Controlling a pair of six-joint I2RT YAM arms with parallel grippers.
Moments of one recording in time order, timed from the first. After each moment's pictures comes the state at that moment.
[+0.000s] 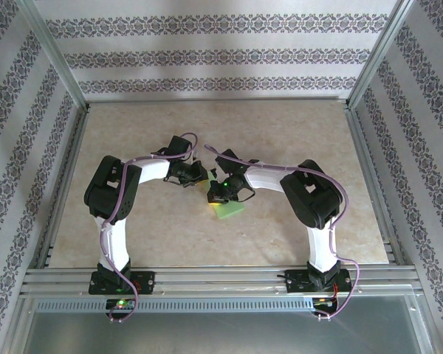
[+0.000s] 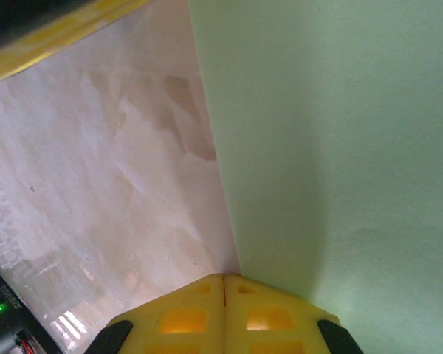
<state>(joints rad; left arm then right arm) -0.35 1.99 1.16 -0.23 0.51 -0.69 0.67 1.99 1.19 -0.38 -0.55 0.64</state>
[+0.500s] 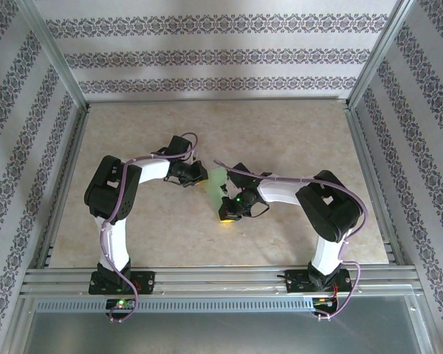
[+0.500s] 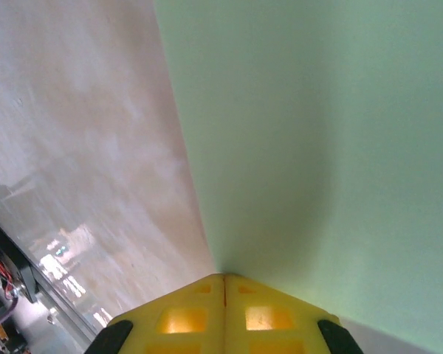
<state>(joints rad) -0.35 1.99 1.17 -0.24 0.51 -0.68 0.68 1.80 0.94 -0.41 -0.60 0.59</state>
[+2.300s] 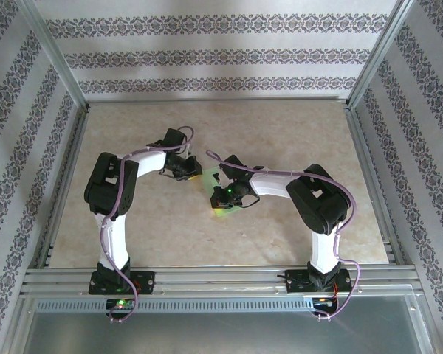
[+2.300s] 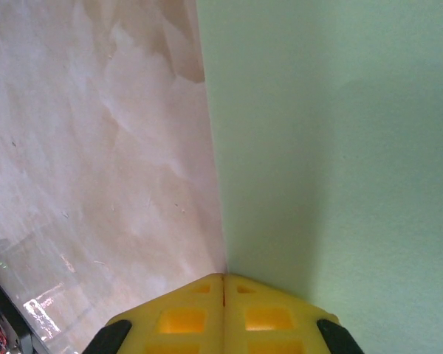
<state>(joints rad) -0.27 2.03 1.28 -0.39 0.47 -0.55 0.68 1.92 1.08 -0.31 -0.52 0.59</state>
